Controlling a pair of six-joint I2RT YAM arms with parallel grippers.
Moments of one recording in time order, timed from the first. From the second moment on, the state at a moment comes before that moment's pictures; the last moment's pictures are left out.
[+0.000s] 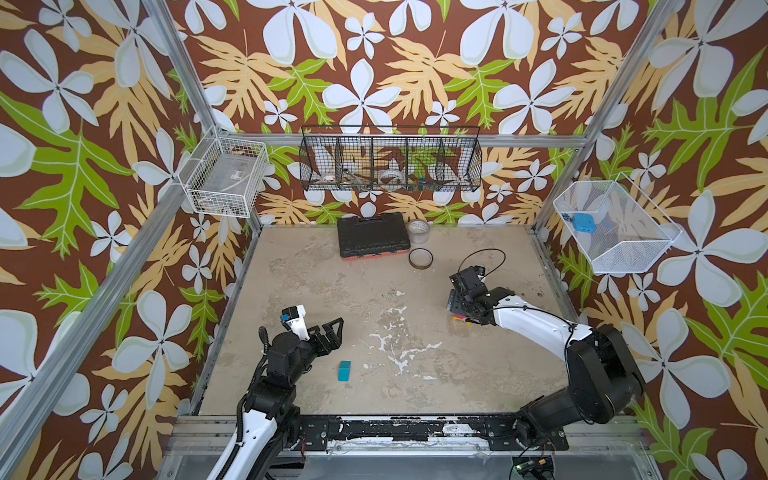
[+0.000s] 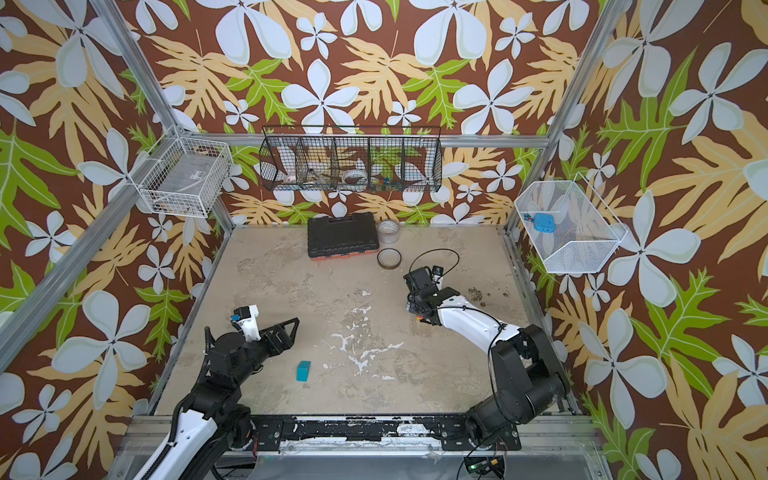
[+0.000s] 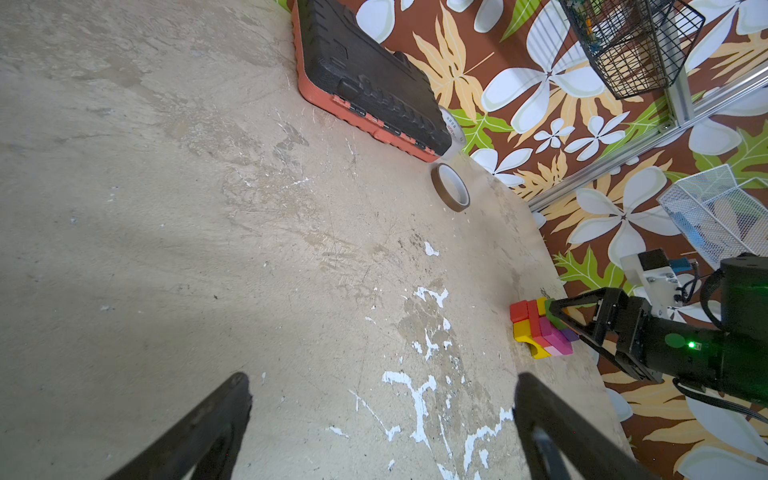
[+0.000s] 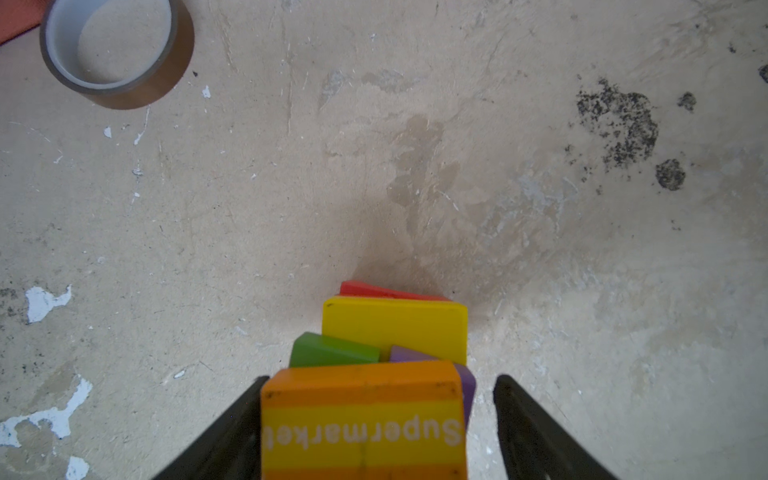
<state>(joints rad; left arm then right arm) -0.25 0.44 0.18 -0.10 0.14 -0.70 0.47 1.53 0.94 -0.51 0.38 0.69</state>
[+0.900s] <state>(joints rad) -0.25 0.44 0.18 -0.10 0.14 -0.70 0.47 1.53 0.95 -0.50 0.38 0.64</state>
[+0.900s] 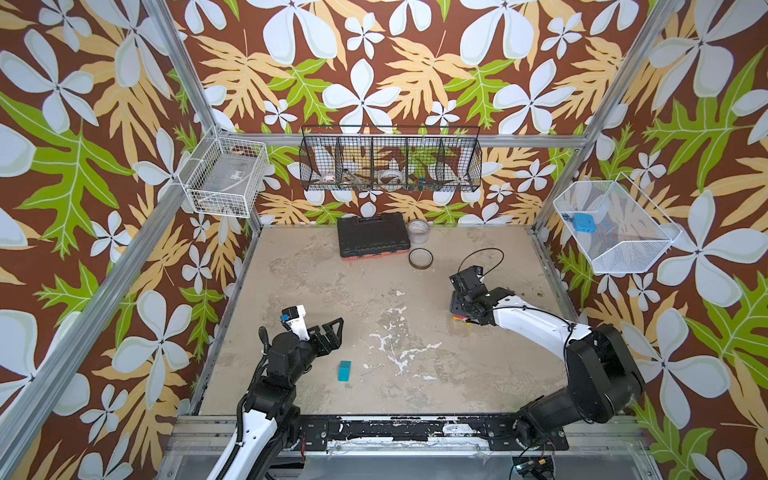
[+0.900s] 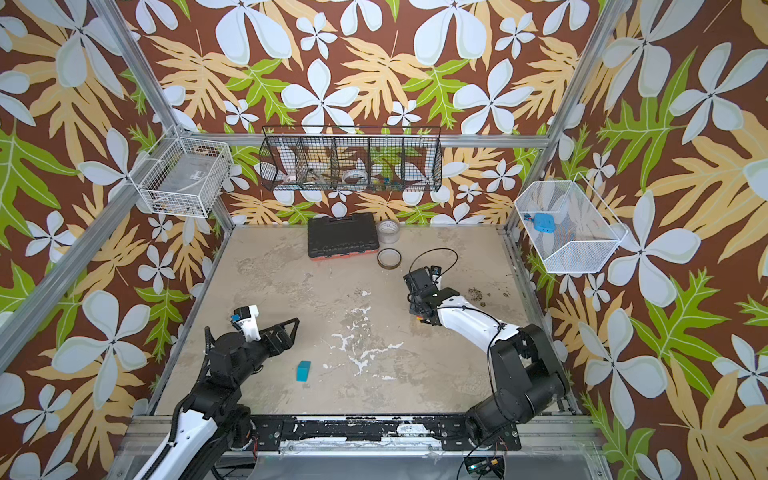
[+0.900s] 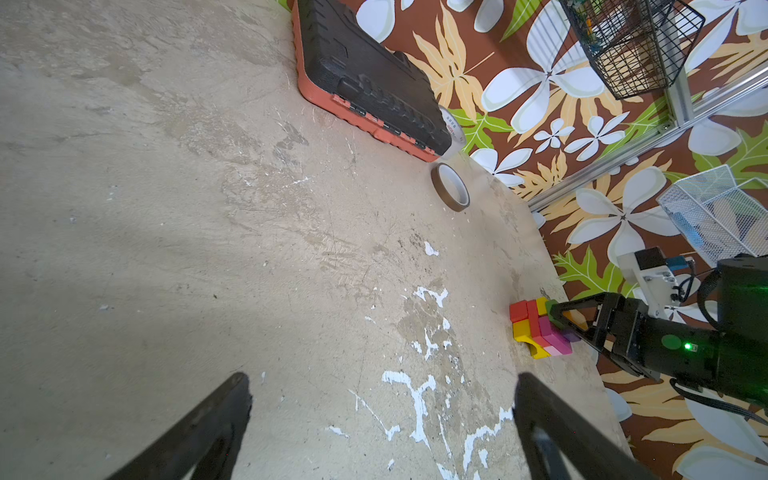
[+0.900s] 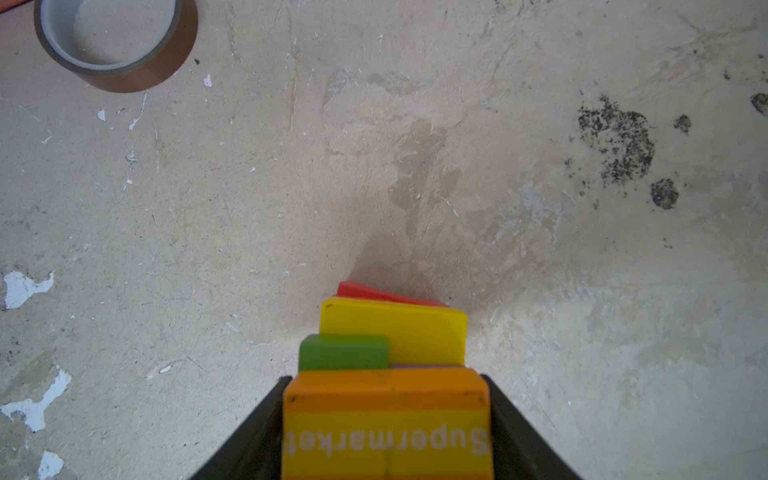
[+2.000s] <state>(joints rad) -0.25 0.51 0.28 -0.28 -0.15 -0.77 1.27 1.79 1.29 -0.40 0.43 0.66</state>
